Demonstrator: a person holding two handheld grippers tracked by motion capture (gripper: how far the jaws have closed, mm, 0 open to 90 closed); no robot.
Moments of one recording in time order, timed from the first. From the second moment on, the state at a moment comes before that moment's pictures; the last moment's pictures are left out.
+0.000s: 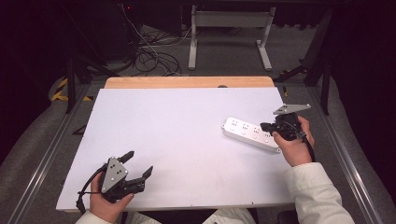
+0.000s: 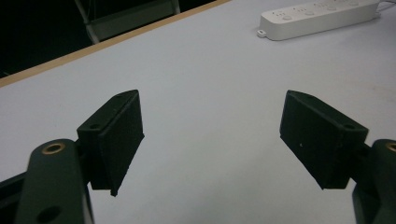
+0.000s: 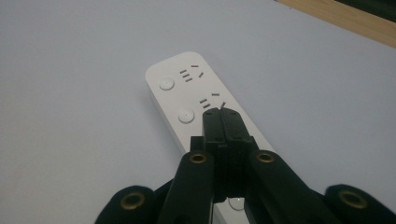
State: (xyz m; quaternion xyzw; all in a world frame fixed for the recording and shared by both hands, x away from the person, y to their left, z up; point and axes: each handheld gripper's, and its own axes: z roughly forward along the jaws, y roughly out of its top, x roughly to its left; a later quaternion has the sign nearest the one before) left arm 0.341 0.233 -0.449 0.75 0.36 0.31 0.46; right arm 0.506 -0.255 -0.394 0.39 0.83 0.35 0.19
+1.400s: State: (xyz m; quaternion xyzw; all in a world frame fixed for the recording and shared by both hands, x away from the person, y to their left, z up) left arm 0.340 0.234 -0.449 0.75 0.35 0.31 0.46; right arm 0.537 -0.231 -0.436 0.39 0.87 0.26 0.15
